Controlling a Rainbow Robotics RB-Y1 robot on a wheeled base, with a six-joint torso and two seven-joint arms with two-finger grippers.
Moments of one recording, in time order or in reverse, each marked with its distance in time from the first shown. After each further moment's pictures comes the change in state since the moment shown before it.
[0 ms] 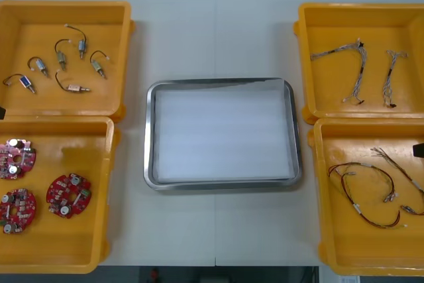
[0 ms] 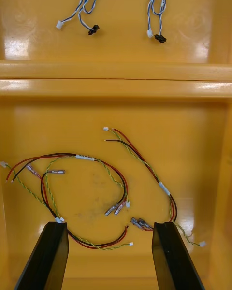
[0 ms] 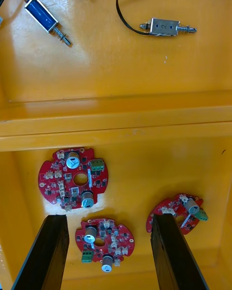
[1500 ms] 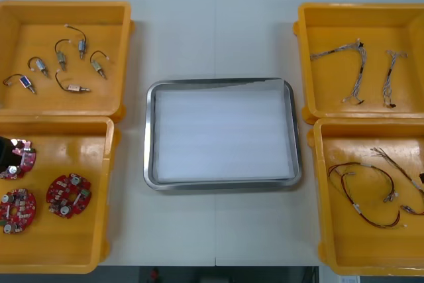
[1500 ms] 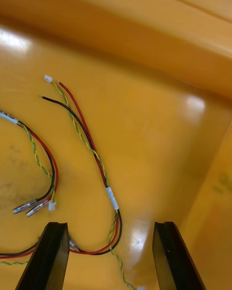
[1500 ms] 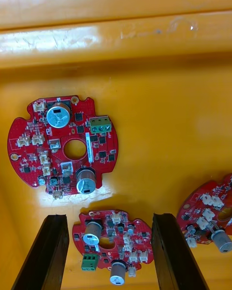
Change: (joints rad) right arm 0.193 -0.080 0.034 0.353 -0.085 -0.438 0.531; left arm 0.313 0.000 -0.117 -0.080 -0.044 -0.276 0.003
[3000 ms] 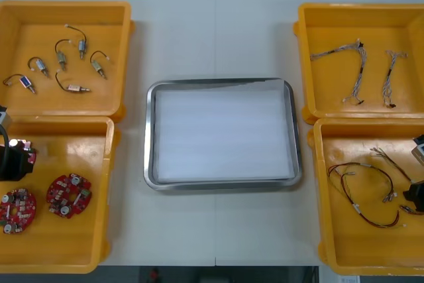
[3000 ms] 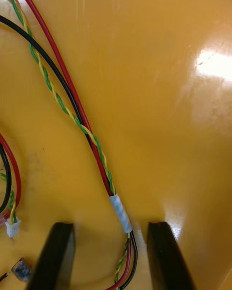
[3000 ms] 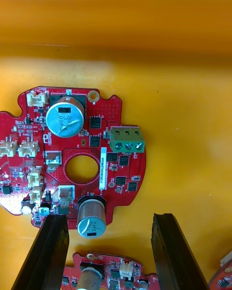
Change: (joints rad) right arm 0.010 -0.023 0.169 0.201 0.070 -0.191 0.002; left arm 0.033 0.000 -0.133 0.115 -0.092 -0.213 0.128
